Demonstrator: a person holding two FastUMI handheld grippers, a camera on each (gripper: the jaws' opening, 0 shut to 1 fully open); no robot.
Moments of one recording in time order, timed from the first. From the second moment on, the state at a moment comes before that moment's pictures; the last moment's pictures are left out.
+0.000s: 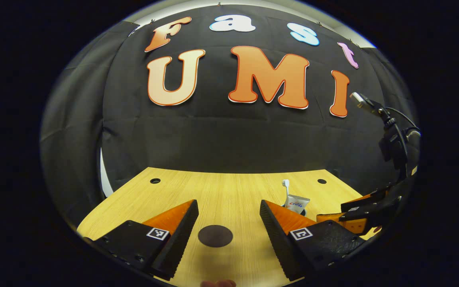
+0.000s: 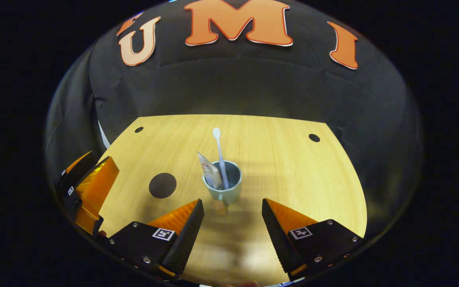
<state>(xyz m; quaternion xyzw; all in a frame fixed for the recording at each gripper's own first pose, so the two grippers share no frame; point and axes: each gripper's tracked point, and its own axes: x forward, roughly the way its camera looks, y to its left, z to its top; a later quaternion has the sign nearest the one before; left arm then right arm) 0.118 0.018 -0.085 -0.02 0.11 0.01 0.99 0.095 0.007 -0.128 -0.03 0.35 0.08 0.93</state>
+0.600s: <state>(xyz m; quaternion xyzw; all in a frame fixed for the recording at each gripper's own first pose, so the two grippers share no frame) 0.133 0.093 -0.092 -0.02 0.12 0.05 0.99 0.126 0.031 -0.191 -0.01 0.49 0.06 0.87</state>
